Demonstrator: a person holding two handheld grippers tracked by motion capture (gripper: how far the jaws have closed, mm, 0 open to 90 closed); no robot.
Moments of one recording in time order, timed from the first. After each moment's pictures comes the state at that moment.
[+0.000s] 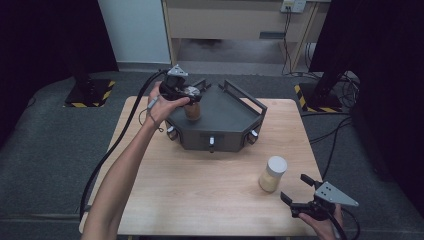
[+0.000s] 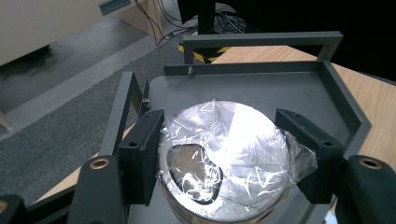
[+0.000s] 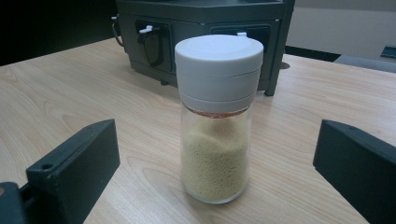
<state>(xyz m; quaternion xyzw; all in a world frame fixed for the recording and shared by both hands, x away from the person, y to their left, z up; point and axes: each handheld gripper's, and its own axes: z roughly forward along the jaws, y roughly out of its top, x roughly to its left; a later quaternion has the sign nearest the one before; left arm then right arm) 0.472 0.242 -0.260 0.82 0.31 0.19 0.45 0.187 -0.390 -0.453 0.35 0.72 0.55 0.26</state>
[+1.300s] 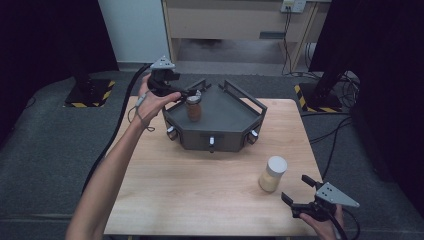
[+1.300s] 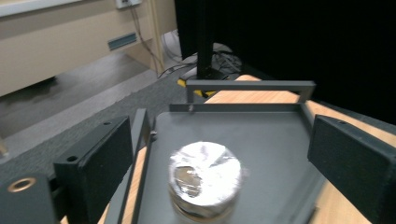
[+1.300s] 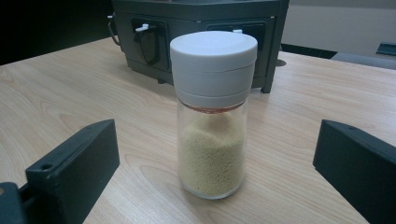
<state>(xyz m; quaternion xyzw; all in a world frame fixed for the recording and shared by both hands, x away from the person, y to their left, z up) 0.437 0.276 -0.241 0.78 0.29 0.20 0.52 0.184 -0.391 -0.454 0.35 0.71 0.55 0.26</state>
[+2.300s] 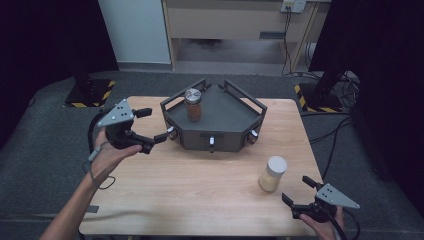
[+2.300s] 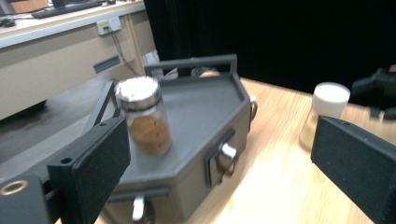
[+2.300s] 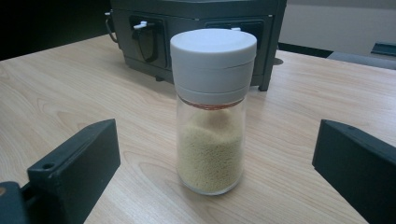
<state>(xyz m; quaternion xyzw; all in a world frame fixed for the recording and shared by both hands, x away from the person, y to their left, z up) 0.291 0.346 -0.279 0.78 0.23 0.23 0.54 0.180 -0.389 -0.452 0.35 0.72 0.54 0.27</state>
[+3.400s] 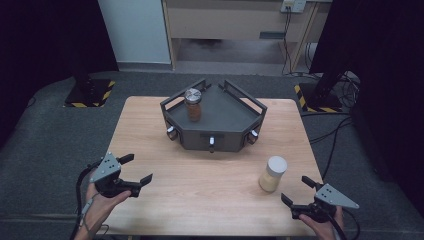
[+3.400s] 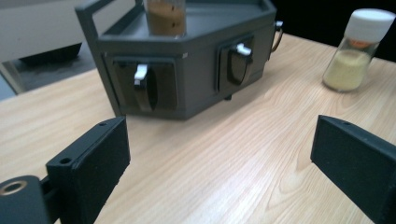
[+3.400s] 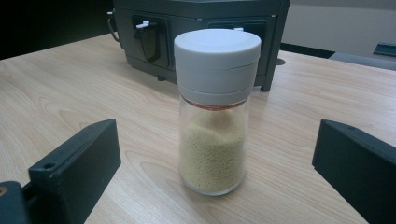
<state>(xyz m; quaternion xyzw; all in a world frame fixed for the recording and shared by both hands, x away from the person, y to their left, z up) 0.212 0.372 -0.395 0.75 0.33 0.24 0.52 0.180 -0.388 -0.452 0.35 0.72 0.54 0.27</state>
